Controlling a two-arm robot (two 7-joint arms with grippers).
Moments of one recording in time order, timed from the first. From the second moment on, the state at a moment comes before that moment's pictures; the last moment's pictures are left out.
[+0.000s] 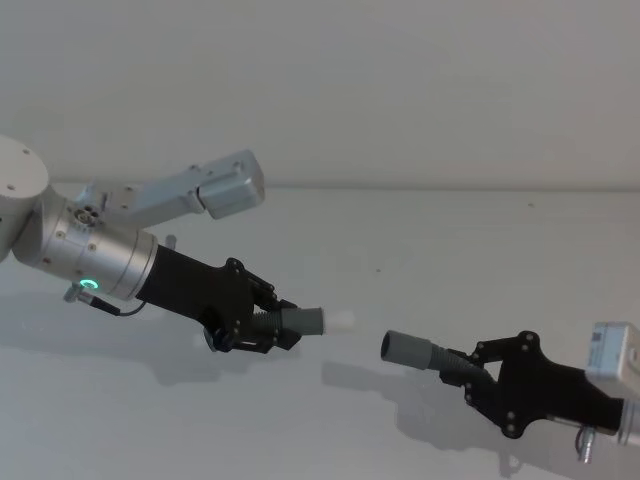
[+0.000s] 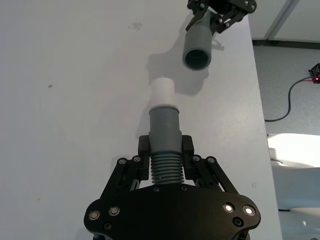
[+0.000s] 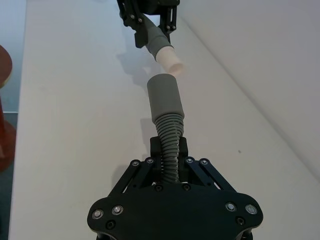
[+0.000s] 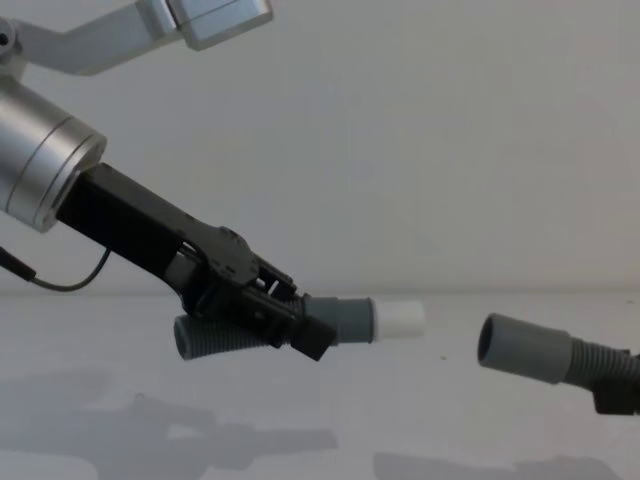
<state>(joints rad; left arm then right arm) -0.78 0.61 0.76 -1.49 -0.34 0.45 -1.15 0.08 0.71 -0.29 -1.63 0.25 -0.28 0.86</state>
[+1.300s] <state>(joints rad) -0.83 0.59 0.81 -1.41 -0.37 0.41 -1.19 0.13 0.69 -0.35 -1.63 0.20 -0.20 0.78</state>
